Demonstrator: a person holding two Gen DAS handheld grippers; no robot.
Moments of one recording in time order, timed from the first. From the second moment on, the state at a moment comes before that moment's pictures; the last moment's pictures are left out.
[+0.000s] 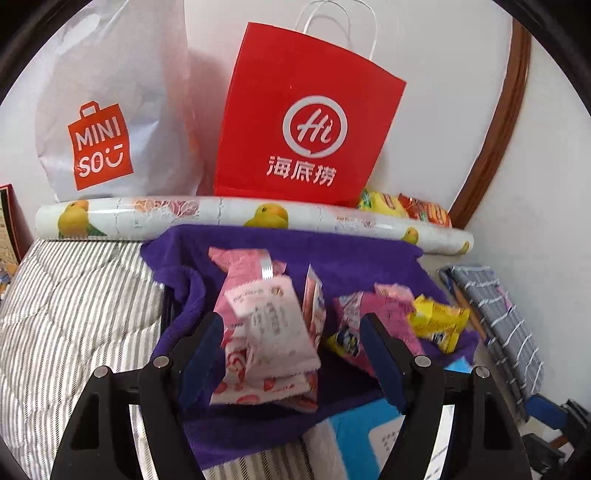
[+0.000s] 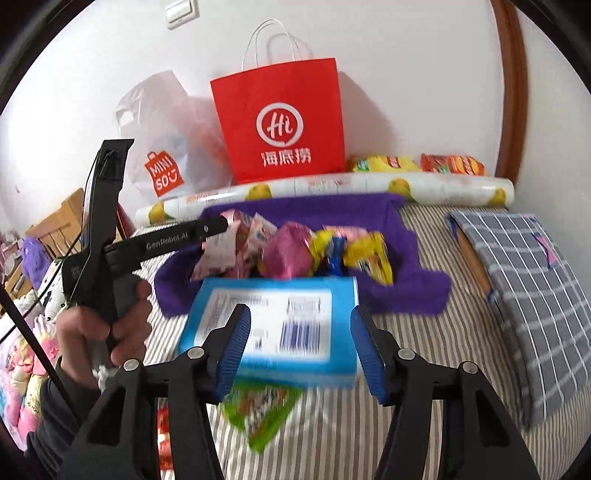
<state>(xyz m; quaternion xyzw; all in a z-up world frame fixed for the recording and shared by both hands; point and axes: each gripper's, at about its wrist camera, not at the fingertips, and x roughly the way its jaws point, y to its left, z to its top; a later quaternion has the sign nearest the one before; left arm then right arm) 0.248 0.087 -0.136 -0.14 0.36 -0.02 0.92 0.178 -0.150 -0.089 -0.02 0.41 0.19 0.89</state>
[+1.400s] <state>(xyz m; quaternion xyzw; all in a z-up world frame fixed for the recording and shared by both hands) 0.206 0.116 -0.158 -0.18 0.38 -0.02 0.91 0.149 -0.108 -0.175 -0.04 0.49 0.20 0.85</state>
